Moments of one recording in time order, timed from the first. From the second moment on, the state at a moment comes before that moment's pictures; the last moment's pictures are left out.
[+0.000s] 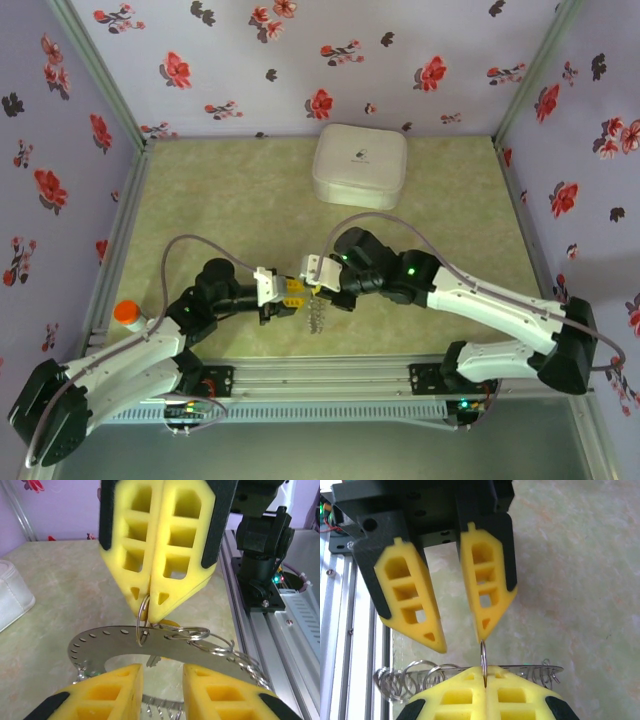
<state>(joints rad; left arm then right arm) -0.77 0.84 0.31 0.26 0.66 0.28 1.07 1.23 1.05 -0.63 -0.20 -0.42</state>
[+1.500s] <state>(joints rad) -0.78 0.84 0.31 0.25 0.66 0.30 1.10 1.34 1.14 -0.73 -0.24 -0.48</state>
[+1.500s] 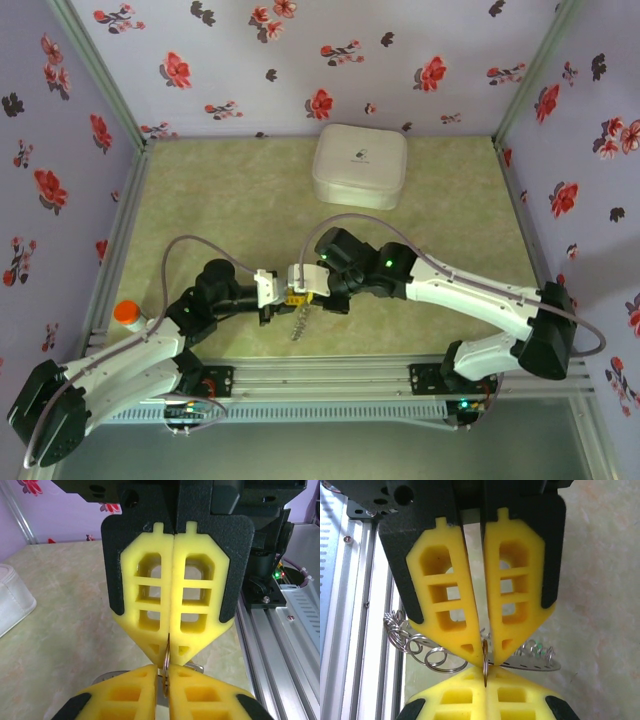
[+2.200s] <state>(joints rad) -0.78 0.80 0.31 0.33 0.64 0.28 1.08 1.08 0.90 -0.52 -0.22 -0.35</state>
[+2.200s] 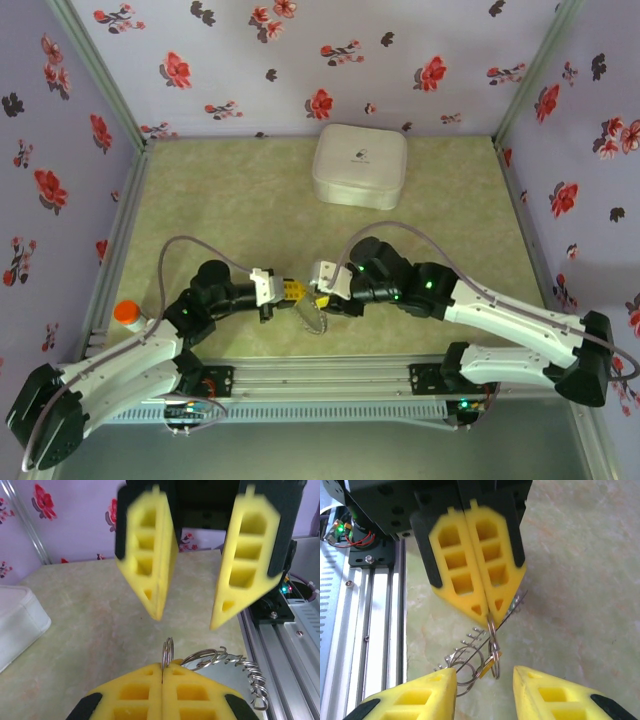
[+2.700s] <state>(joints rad) -0.78 0.81 0.31 0.36 0.64 0.26 1.08 1.09 0.88 -0.46 -0.19 -0.30</state>
